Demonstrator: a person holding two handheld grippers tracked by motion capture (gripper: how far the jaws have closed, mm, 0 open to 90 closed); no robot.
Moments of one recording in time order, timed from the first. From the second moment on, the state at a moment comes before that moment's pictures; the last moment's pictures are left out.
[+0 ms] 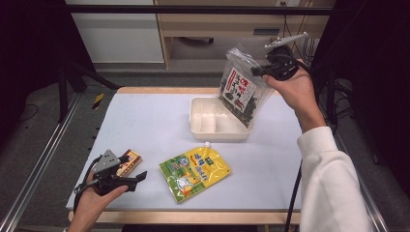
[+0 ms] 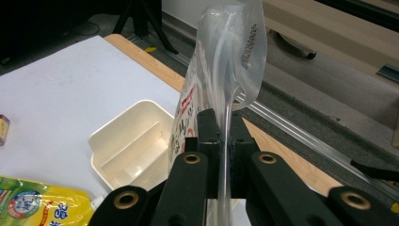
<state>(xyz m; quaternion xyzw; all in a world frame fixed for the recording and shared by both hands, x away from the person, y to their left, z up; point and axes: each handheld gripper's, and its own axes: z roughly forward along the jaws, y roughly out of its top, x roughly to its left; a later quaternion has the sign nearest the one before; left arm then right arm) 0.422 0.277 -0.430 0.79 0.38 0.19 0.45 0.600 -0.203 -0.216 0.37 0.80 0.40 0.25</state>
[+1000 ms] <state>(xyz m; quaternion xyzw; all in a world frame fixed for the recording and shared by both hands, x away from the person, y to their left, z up) 0.422 0.274 -0.432 0.79 0.37 0.19 0.44 0.605 -0.205 -0.238 0.37 0.80 0.39 0.26</state>
